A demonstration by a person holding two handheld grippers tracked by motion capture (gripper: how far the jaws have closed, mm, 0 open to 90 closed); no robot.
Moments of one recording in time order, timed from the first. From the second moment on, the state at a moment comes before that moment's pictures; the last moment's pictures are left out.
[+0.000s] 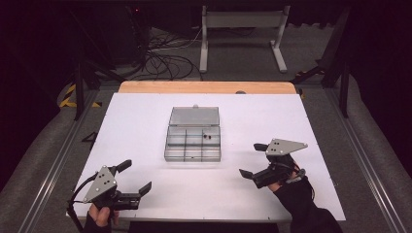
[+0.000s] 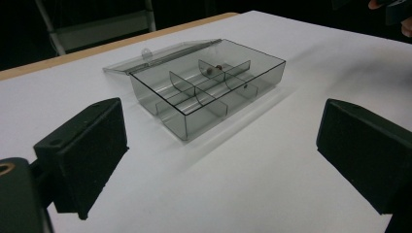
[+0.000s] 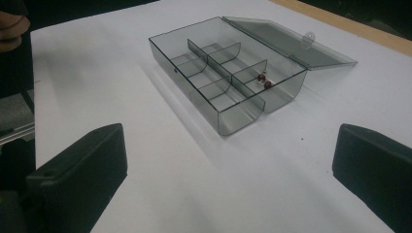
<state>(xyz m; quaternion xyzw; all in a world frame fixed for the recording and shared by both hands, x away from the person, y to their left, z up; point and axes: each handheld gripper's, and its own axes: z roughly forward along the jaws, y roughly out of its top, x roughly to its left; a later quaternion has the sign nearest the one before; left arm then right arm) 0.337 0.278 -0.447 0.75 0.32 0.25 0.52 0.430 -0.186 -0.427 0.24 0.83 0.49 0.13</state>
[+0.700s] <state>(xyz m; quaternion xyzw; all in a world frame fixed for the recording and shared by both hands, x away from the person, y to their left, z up) 0.339 0.279 -0.449 0.75 0.32 0.25 0.52 0.410 -0.209 -0.471 0.27 0.82 0.49 0.12</state>
